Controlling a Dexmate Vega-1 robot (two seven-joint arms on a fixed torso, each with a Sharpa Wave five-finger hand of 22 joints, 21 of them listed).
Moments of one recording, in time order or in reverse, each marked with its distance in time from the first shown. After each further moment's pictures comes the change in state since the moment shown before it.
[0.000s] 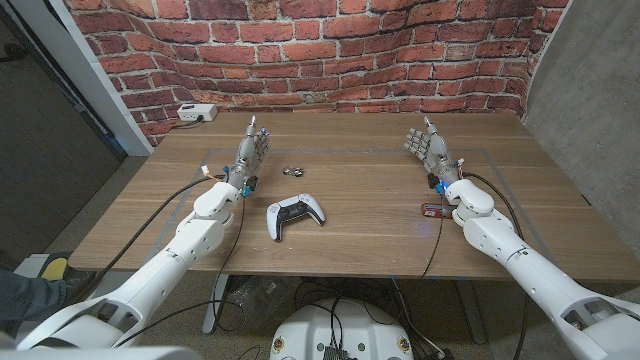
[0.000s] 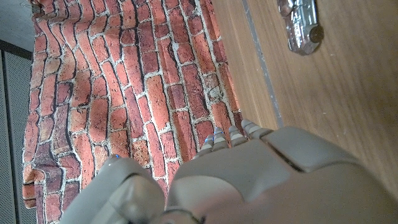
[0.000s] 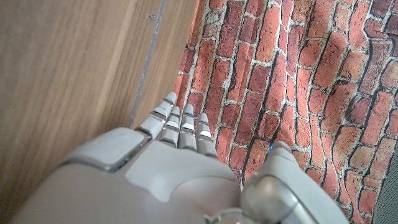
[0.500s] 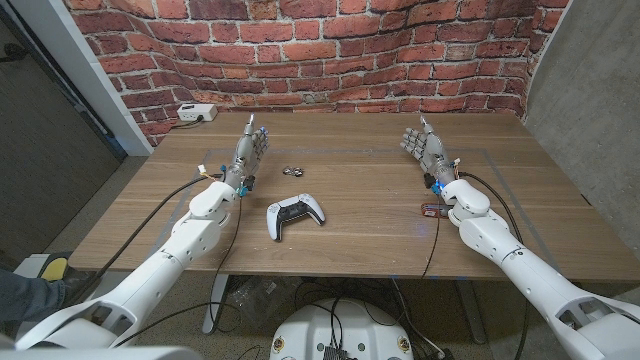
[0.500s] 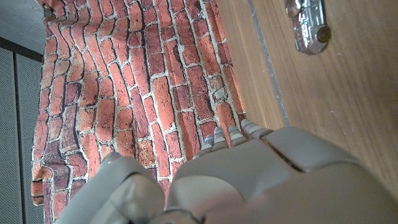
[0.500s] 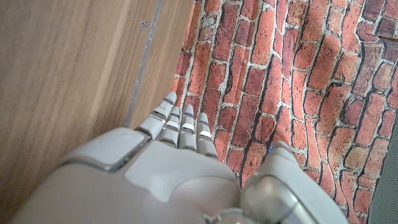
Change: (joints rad) left arm 0.032 0.025 -0.023 -0.051 -0.021 -0.005 -0.027; left_hand 0.013 -0.005 0.000 0.000 0.004 0.018 0.000 0.006 0.000 0.013 -0.005 0.008 0.000 0.010 -0.002 0.008 0.000 0.000 0.000 0.000 0.000; right arm -0.004 0.015 -0.003 -0.010 -0.010 0.012 -0.001; right_hand 0.000 0.000 0.000 0.000 0.000 0.000 0.000 0.001 0.000 0.000 -0.001 0.000 0.005 0.000 0.000 0.000 0.000 0.000 0.000 0.000 0.000
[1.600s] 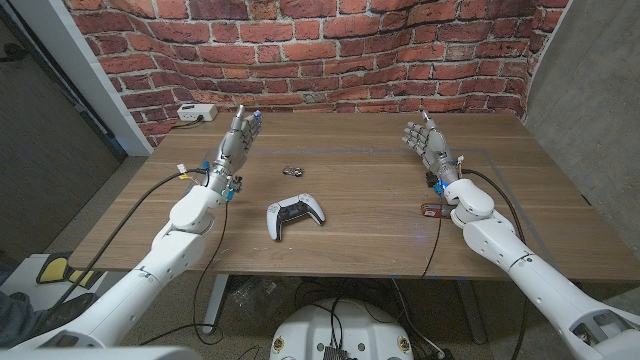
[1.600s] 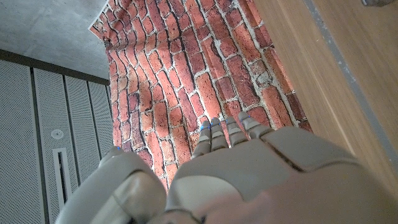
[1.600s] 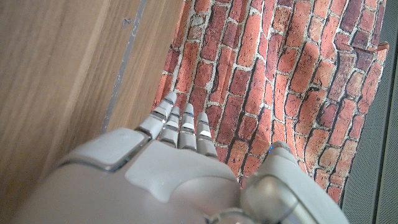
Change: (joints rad) left arm 0.139 0.064 -0.078 -0.127 0.123 -0.231 0.004; left_hand 0.051 0.022 -0.013 -0.013 0.000 0.180 -0.034 0.035 0.000 0.131 -0.023 0.025 0.000 0.128 -0.021 0.014 0.000 0.099 0.027 0.022 0.000; right arm -0.070 -0.040 0.029 -0.134 -0.037 0.006 -0.047; right_hand 0.000 0.000 0.000 0.000 0.000 0.005 -0.005 0.000 0.000 0.010 0.001 0.000 0.000 0.000 0.000 0.000 0.000 0.000 0.000 0.000 0.000
